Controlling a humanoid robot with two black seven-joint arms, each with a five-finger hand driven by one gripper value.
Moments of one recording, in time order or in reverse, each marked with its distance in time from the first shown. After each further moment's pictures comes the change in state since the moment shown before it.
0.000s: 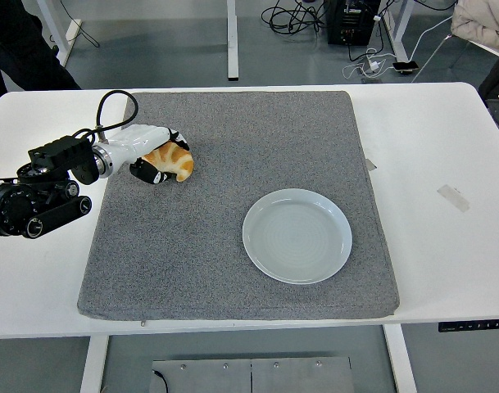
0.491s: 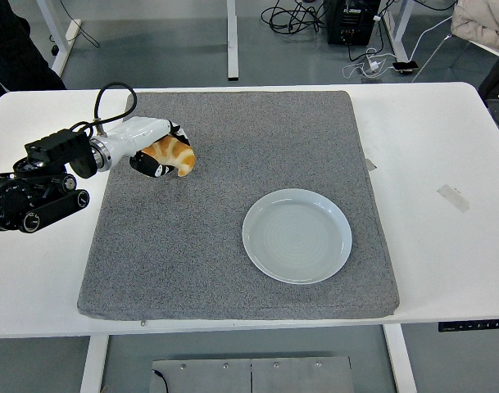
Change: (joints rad) left arm -0.022 0.013 -0.038 -0.007 -0.001 0.000 -0.049; right arm 0.000 0.000 0.000 0.000 0.000 0.000 0.000
